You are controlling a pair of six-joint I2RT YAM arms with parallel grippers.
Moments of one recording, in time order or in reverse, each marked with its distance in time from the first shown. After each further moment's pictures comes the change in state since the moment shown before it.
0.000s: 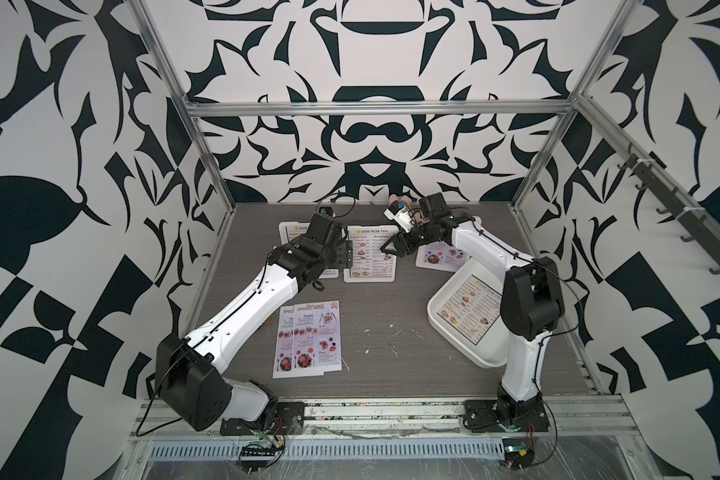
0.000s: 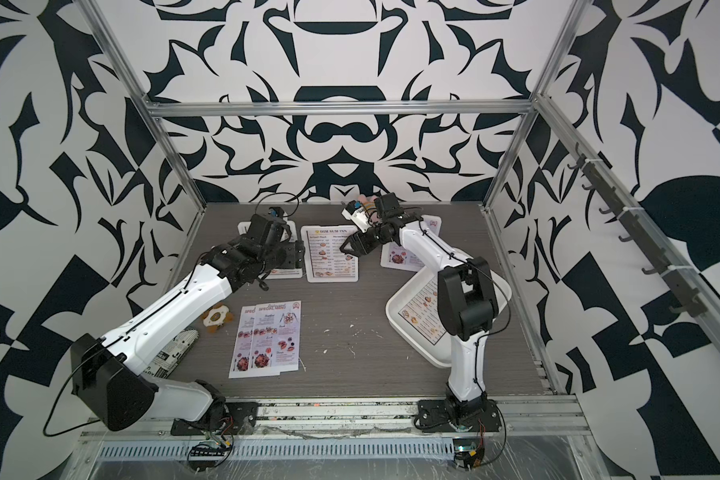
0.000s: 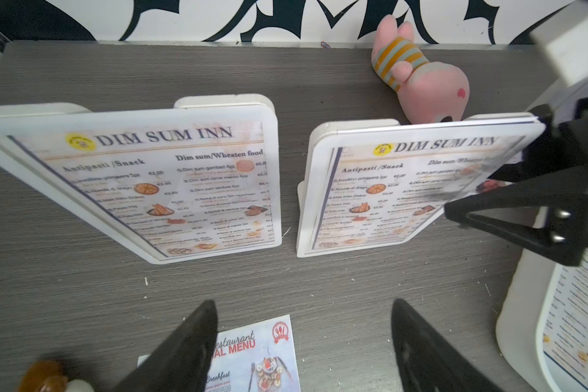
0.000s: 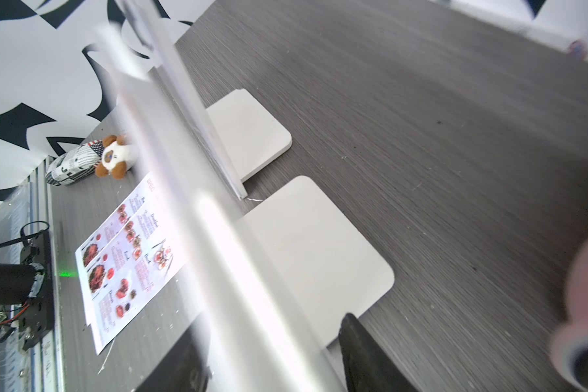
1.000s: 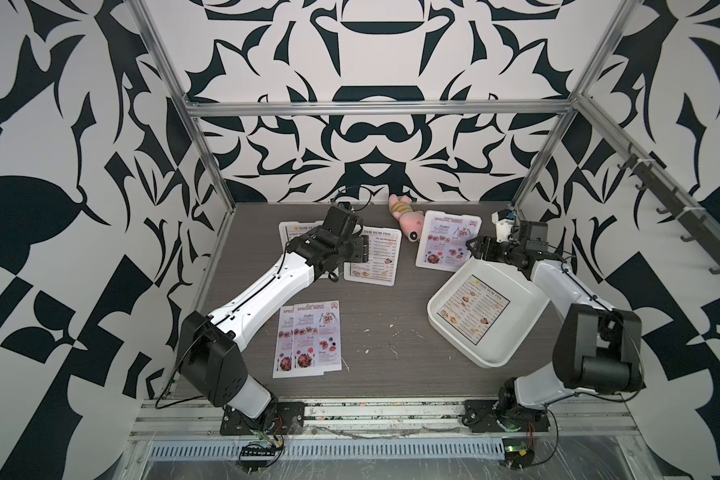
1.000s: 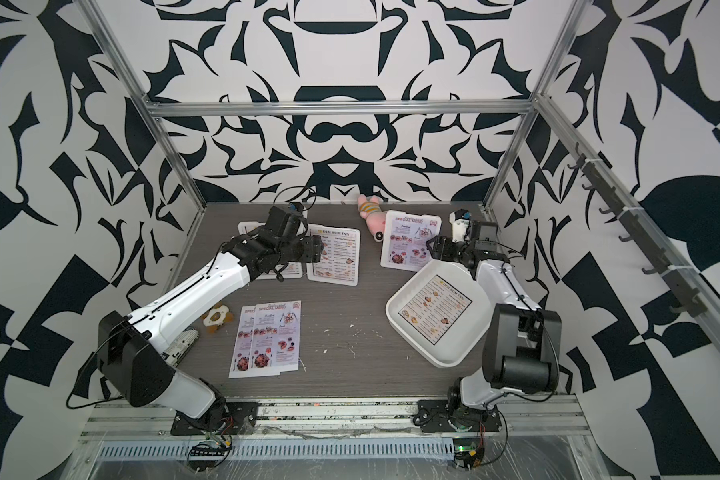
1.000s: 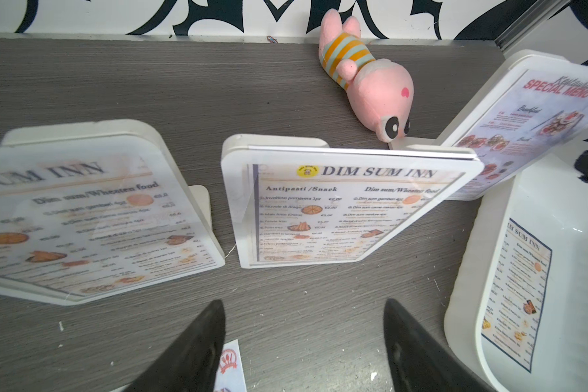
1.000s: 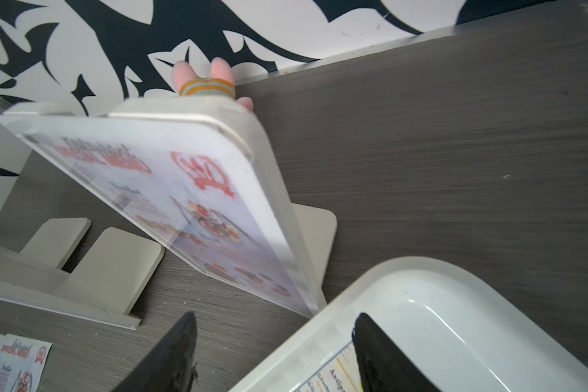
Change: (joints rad) left arm -0.037 0.139 0.110 0.034 0.090 -0.021; right arm -0.539 -0.361 -0.597 0.407 0.126 0.268
